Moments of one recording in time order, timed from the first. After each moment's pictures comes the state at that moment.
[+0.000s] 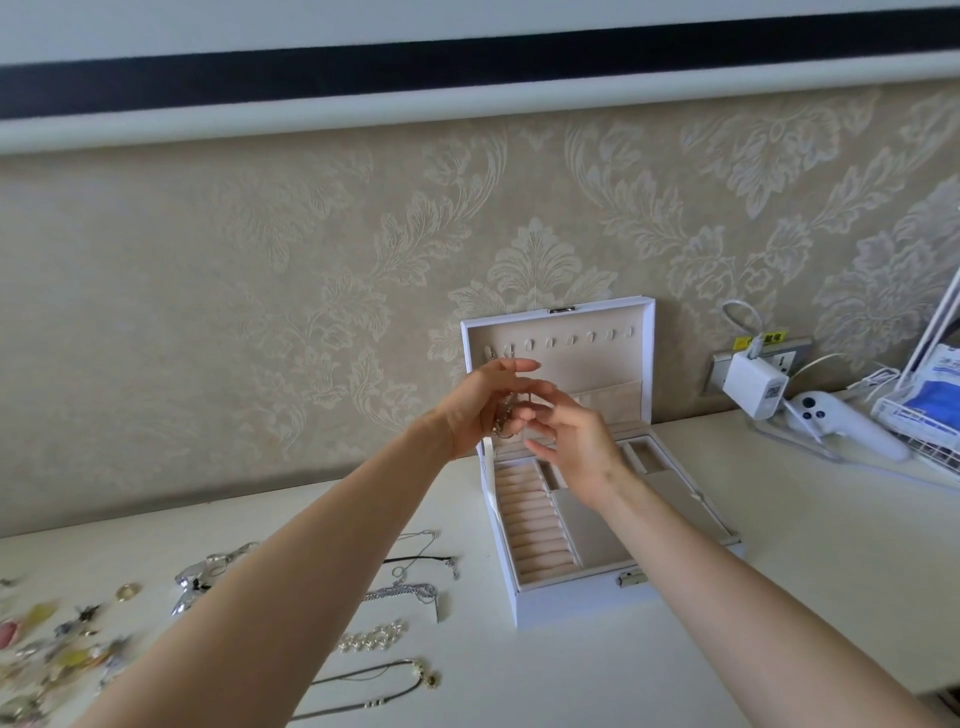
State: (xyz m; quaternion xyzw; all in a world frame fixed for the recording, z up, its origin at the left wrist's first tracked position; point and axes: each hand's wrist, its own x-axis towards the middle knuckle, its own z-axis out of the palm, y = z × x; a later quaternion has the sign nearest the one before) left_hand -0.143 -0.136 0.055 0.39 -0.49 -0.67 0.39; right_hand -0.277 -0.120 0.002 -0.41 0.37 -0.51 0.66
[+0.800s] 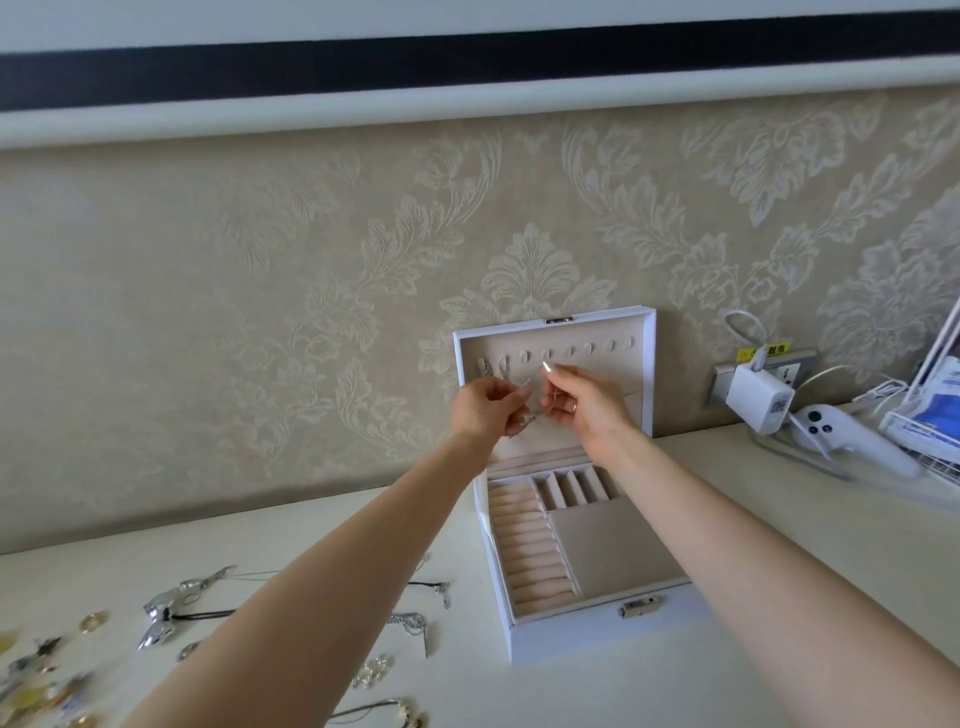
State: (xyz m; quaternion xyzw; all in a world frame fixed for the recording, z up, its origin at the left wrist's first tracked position) left_hand -0.164 -0.163 0.024 0.54 -0.50 -0.46 0.50; right_hand -0.295 -0.173 0.019 -0.40 0.44 -0.57 0.56
